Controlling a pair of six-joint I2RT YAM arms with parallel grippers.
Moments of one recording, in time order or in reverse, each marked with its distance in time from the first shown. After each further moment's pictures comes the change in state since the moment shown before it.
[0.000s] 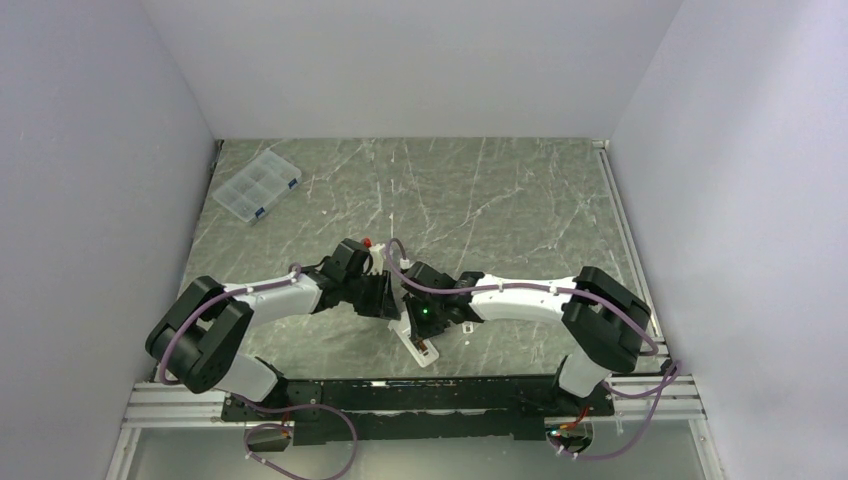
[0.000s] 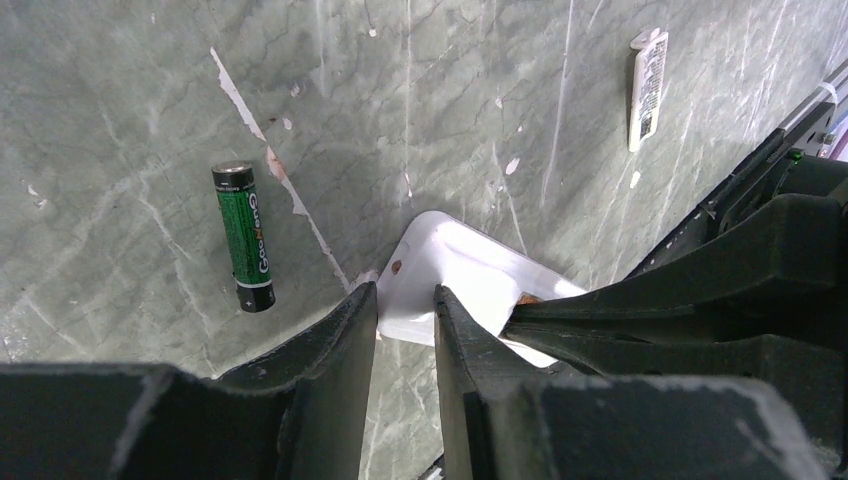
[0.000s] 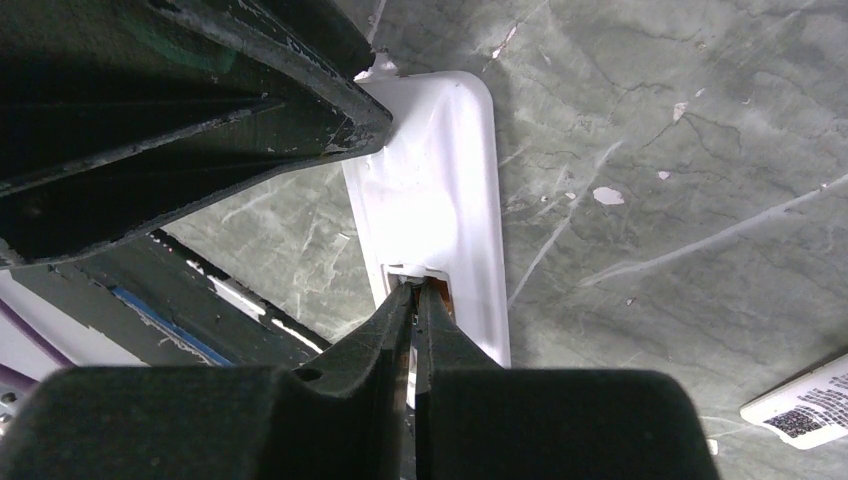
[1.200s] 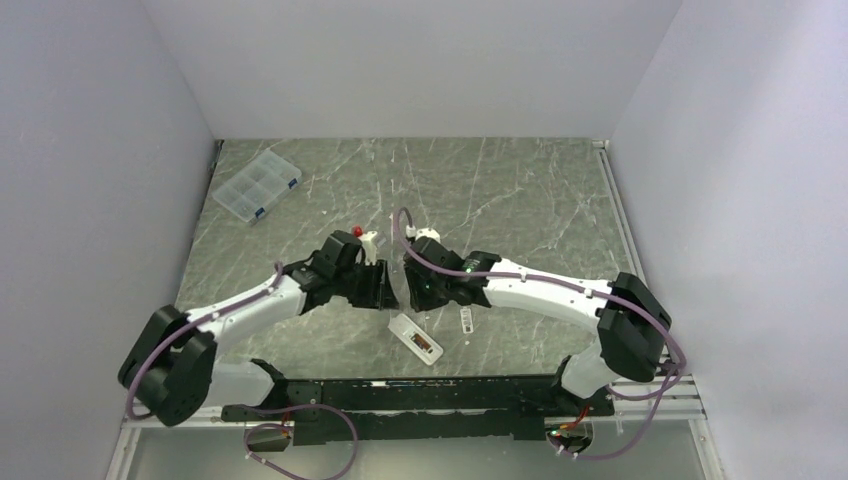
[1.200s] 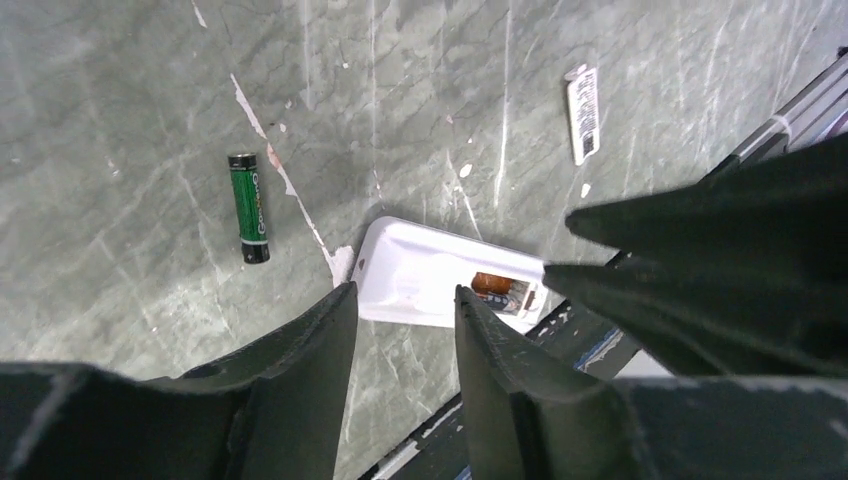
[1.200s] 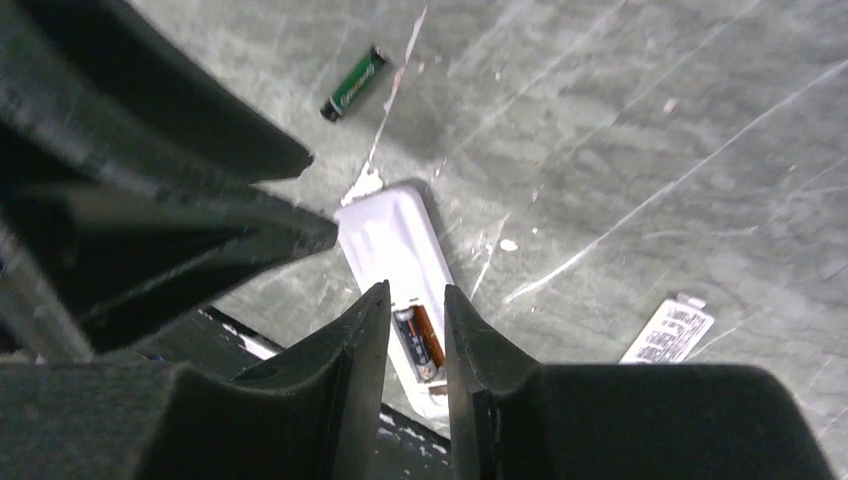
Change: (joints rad) left arm 0.000 -0.145 0.056 -0.138 -0.064 -0.002; right arm -0.033 -0.103 0.143 -0.157 0.208 -0.052
